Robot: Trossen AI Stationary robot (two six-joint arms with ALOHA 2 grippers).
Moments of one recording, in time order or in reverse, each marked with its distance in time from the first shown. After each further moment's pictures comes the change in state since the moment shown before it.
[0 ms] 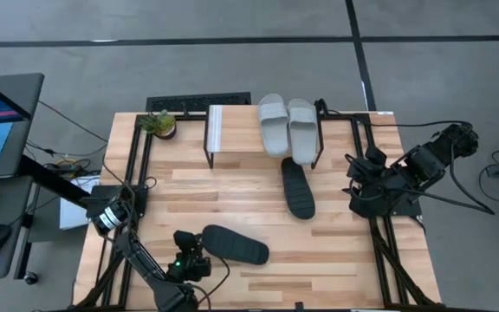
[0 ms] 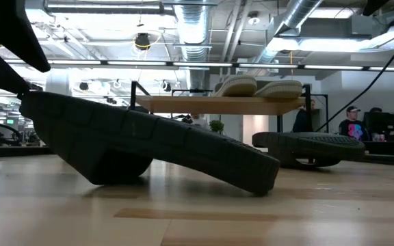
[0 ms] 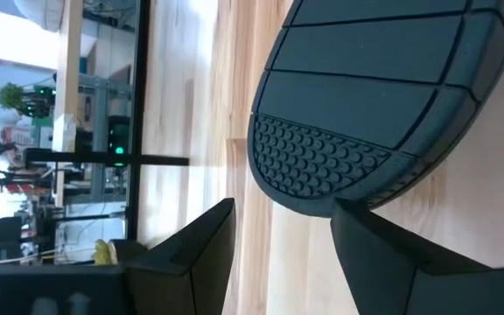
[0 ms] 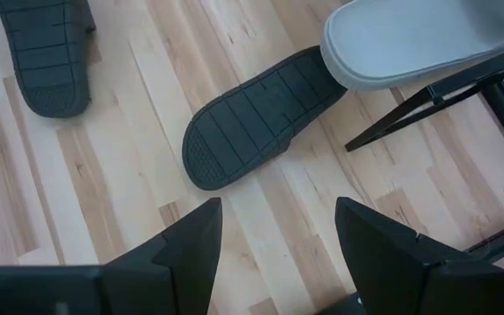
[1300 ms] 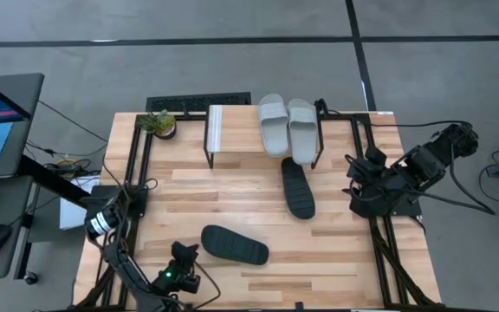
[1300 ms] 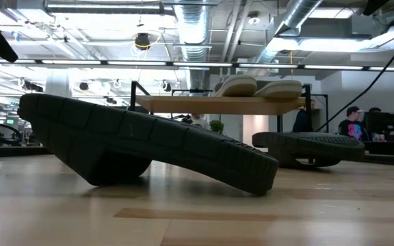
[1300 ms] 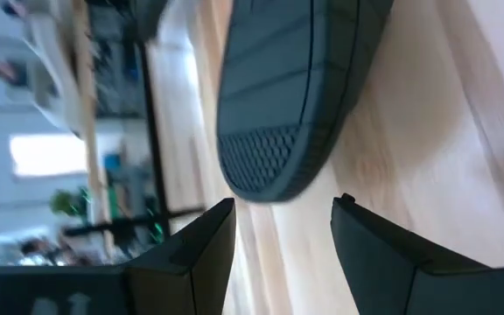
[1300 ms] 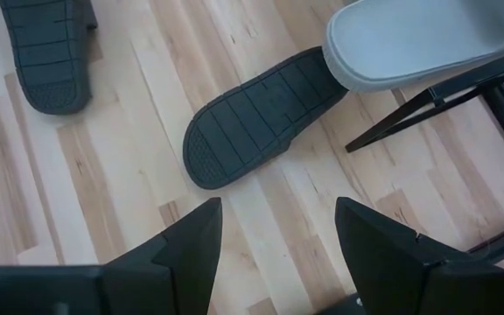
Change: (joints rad) left arm -0.129 0.000 -0.063 0.070 -0.094 0.232; right arm 0.007 0.000 0.000 0.000 0.001 -0.008
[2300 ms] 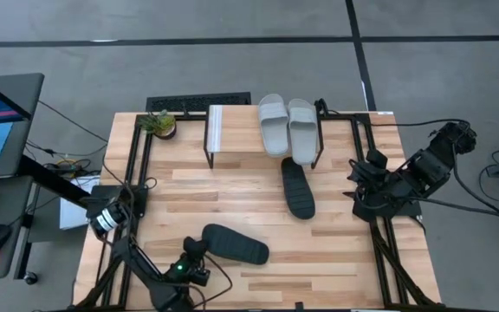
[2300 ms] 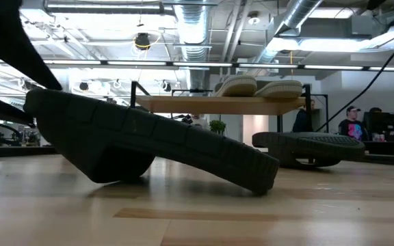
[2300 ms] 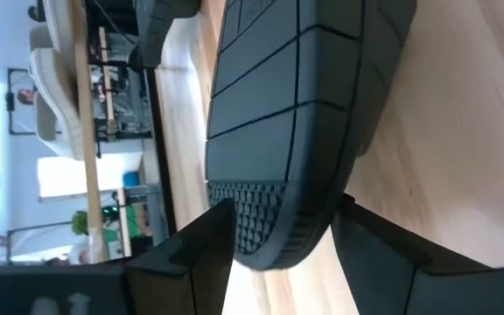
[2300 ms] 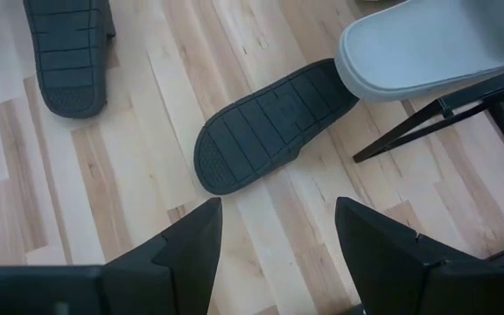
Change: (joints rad) left arm 0.090 0.000 -0.108 0.223 -0.096 0.174; right arm 0.085 0.000 0.000 0.000 0.049 0.051
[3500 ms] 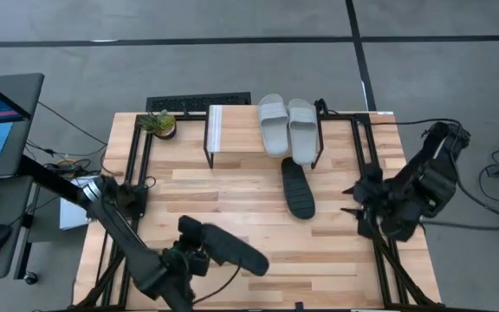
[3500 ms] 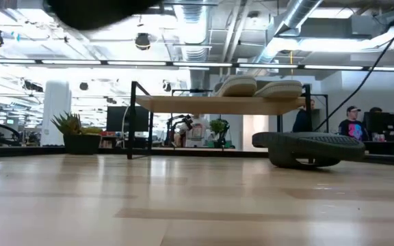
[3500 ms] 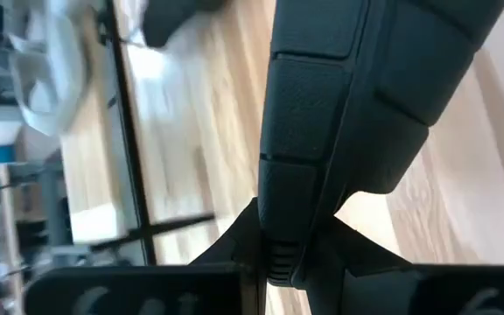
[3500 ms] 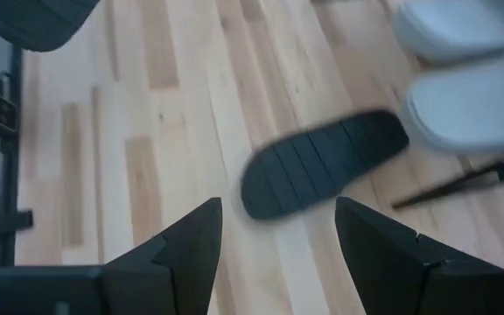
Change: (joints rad) left arm 0.110 -0.268 0.364 -0.294 0.239 0.147; right arm 0.212 0.064 0.000 0.099 0.130 0.018
